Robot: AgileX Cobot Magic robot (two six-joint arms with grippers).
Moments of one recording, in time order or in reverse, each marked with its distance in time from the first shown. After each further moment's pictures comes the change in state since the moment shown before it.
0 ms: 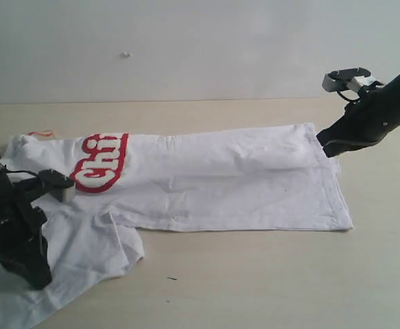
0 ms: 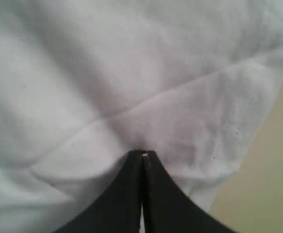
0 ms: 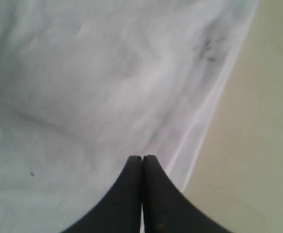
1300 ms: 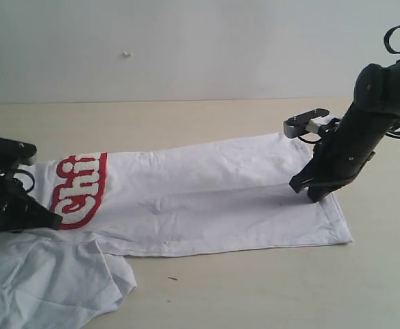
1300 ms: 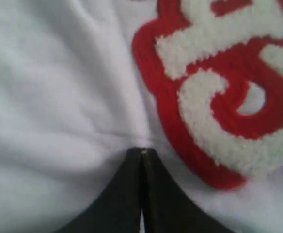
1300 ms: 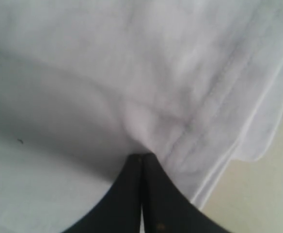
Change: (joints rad) left arm 0.054 -0.074 0.181 -0.165 -0.791 -0.195; right arm 0.180 0.044 0.095 -0.375 0.024 0.344
